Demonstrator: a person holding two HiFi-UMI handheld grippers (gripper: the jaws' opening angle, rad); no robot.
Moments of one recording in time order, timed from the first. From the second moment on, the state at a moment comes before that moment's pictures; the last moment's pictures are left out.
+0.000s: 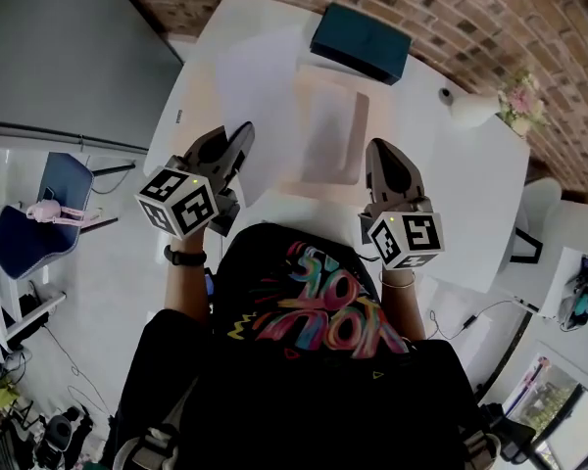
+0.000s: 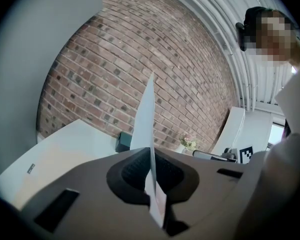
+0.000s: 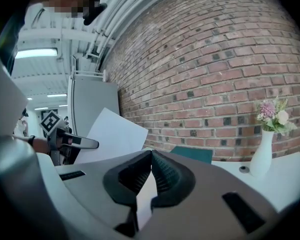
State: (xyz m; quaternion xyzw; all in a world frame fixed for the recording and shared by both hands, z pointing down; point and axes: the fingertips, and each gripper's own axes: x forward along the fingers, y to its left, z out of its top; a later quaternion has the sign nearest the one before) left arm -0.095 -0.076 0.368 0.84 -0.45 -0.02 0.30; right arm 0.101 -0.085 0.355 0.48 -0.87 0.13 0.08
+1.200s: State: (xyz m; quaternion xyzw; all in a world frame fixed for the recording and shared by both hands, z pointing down) left arm 0.012 -0.109 0.341 0.86 -0.50 0.05 0.06; right arm 0.201 -0.084 0.350 0.56 -0.82 0.11 0.08
